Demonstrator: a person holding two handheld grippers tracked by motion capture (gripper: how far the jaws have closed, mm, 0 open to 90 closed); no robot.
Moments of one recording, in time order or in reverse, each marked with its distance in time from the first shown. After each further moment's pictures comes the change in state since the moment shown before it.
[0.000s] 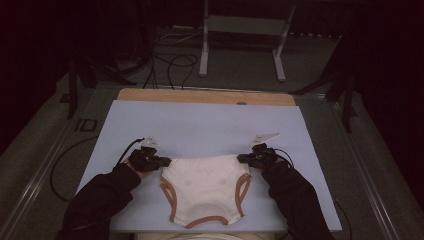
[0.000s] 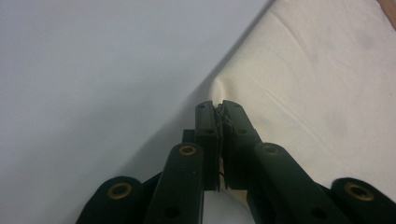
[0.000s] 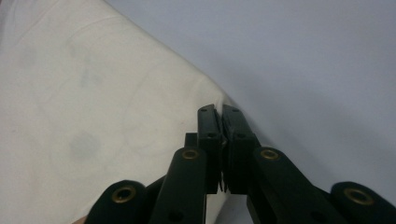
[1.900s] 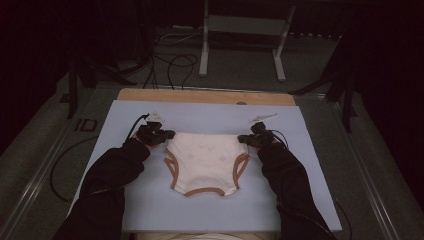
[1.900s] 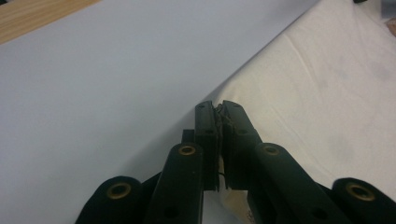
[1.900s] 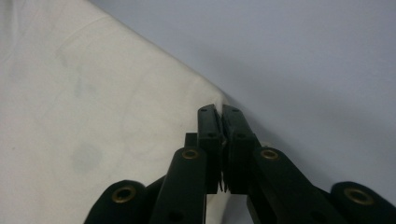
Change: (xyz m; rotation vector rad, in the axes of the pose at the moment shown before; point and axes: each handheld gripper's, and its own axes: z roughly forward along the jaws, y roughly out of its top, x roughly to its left) left arm 0.052 0.053 0.026 -0.097 0.105 0.019; right arm -0.054 0.035 0.023 -0.017 -0.094 0.131
